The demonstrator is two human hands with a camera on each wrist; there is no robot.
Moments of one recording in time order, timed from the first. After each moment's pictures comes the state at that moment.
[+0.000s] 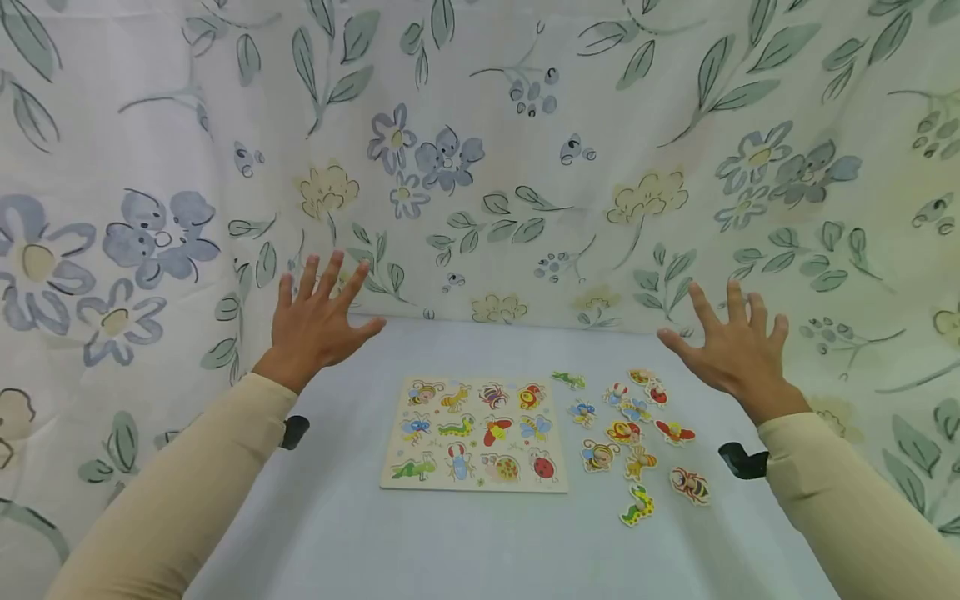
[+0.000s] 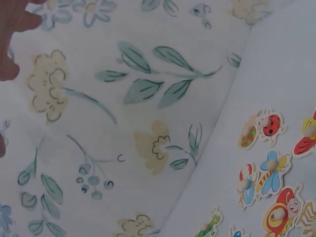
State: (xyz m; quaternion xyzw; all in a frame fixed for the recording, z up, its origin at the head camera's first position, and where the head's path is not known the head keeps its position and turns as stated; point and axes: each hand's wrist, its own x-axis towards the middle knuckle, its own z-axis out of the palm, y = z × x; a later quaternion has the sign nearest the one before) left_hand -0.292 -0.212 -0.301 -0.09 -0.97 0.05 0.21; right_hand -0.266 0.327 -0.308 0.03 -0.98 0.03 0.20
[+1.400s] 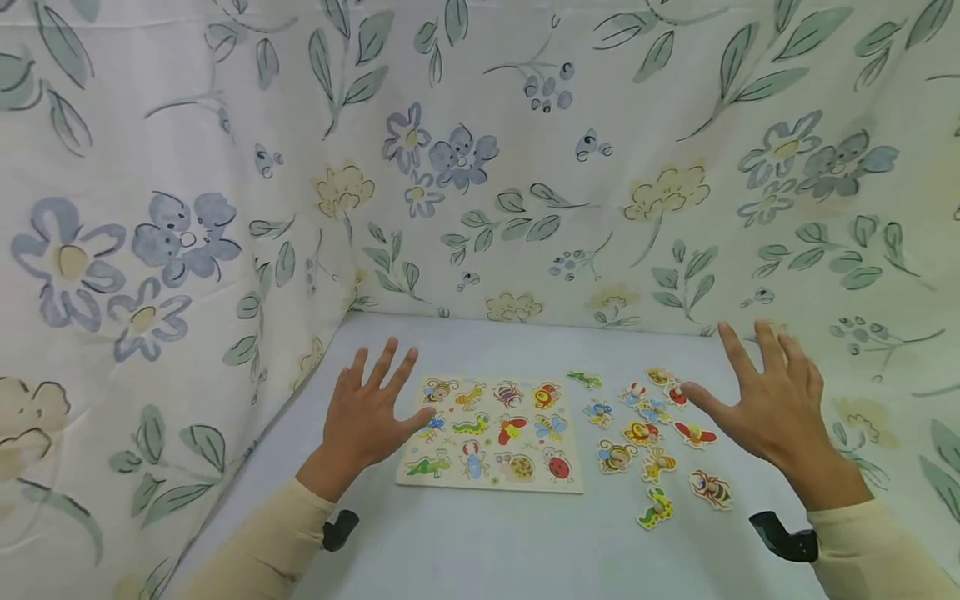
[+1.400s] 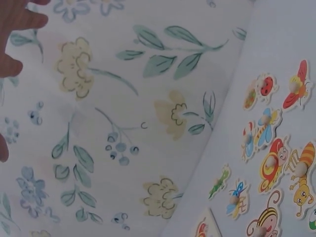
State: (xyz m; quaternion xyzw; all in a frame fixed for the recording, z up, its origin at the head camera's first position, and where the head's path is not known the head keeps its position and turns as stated) left_hand -0.217 -0.164 -0.393 -0.13 -0.96 -0.01 0.26; right_hand -0.206 0.318 -0.332 0.09 -0.96 0.07 0.26
